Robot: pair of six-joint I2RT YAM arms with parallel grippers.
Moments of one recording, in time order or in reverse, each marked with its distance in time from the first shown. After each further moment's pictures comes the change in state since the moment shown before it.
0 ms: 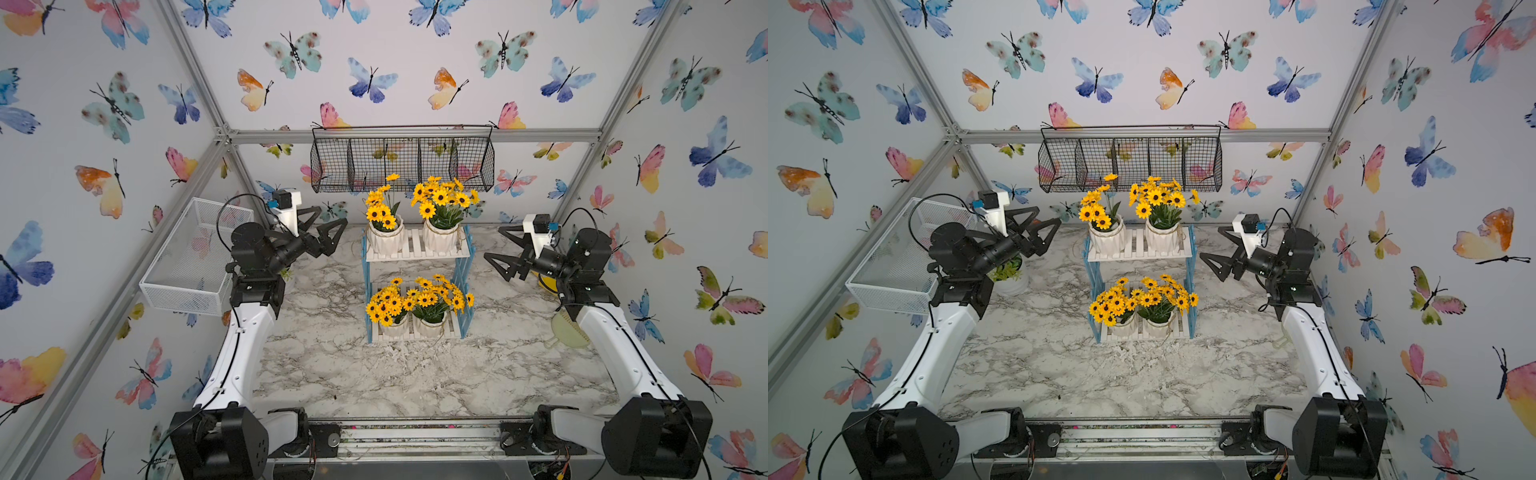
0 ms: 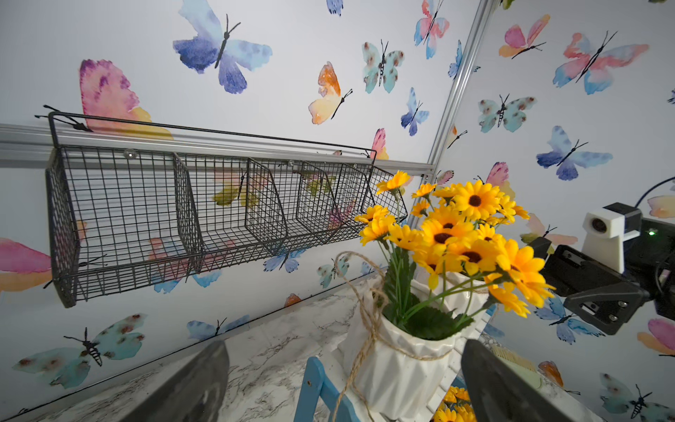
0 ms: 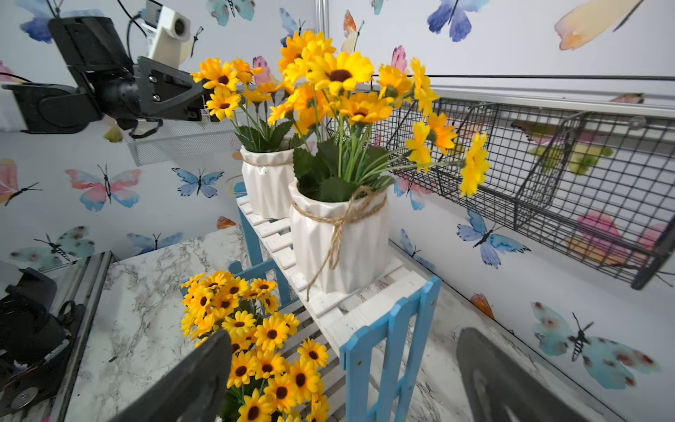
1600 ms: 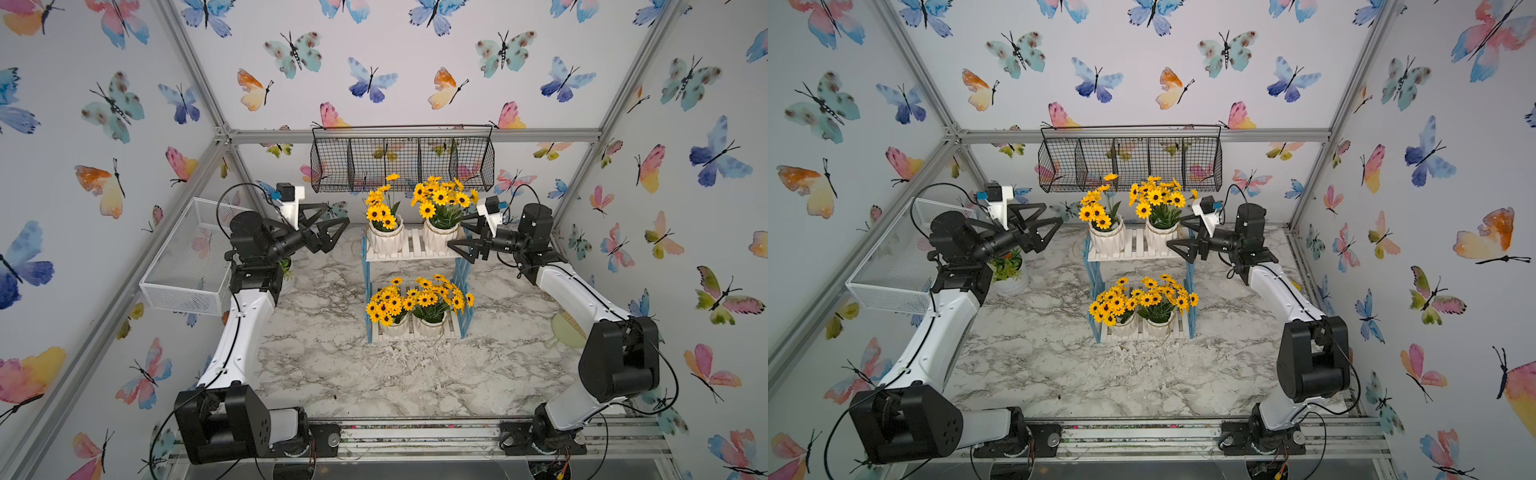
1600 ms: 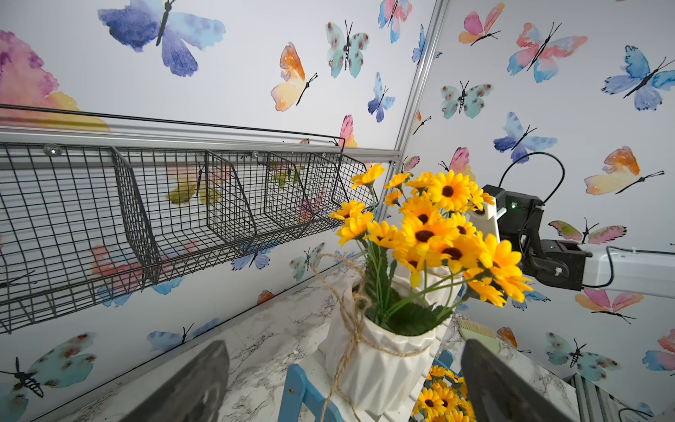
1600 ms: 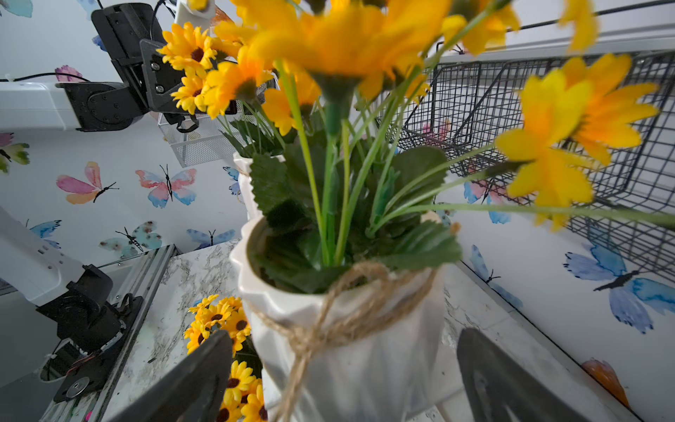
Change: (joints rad) left arm 0.016 0.080 0.089 -0.024 0.132 0.009; right arm 0.217 0.375 0.245 0.085 -0.021 0.066
